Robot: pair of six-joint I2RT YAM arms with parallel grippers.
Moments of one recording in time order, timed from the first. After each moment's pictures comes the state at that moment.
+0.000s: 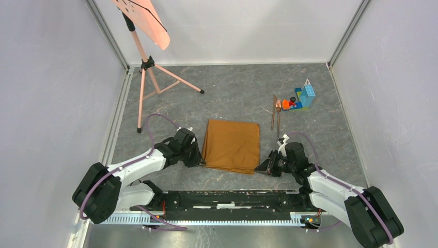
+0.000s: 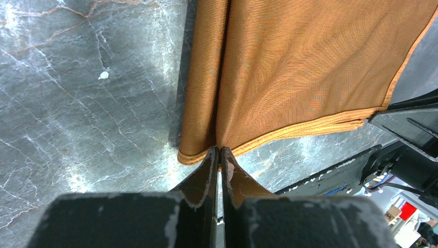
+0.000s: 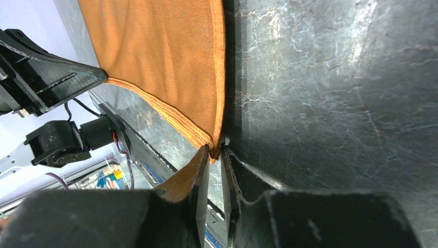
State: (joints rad) left arm -0.64 1.17 0.48 -0.31 0.18 -0.84; right arm 0.43 0.96 0.07 0.12 -0.50 0.94
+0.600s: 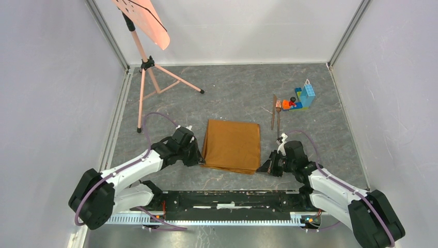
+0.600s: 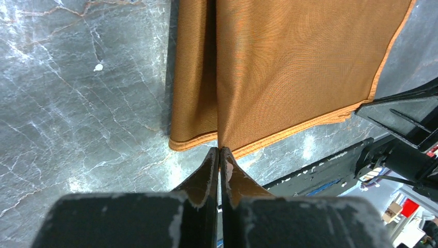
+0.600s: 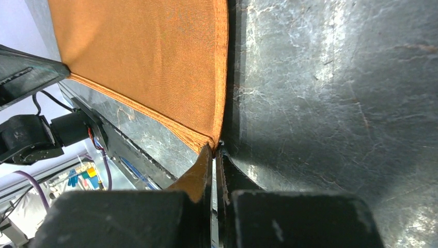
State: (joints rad) left arm -0.64 1.11 0.50 -0.37 0.16 -0.84; right arm 0.44 0.92 0.12 -0.03 -0.45 0.85
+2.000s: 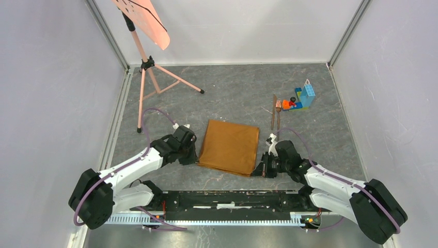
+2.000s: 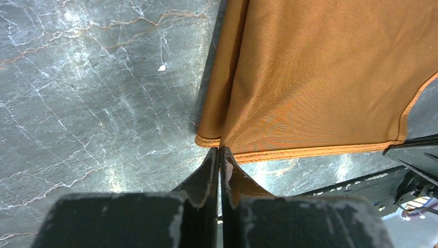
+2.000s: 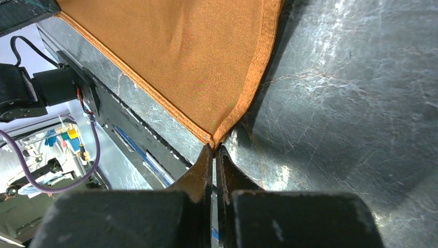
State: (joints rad) left arm -0.65 1.10 0.57 -0.52 0.01 -0.78; right arm 0.60 0.98 0.17 0.00 -0.47 0.82
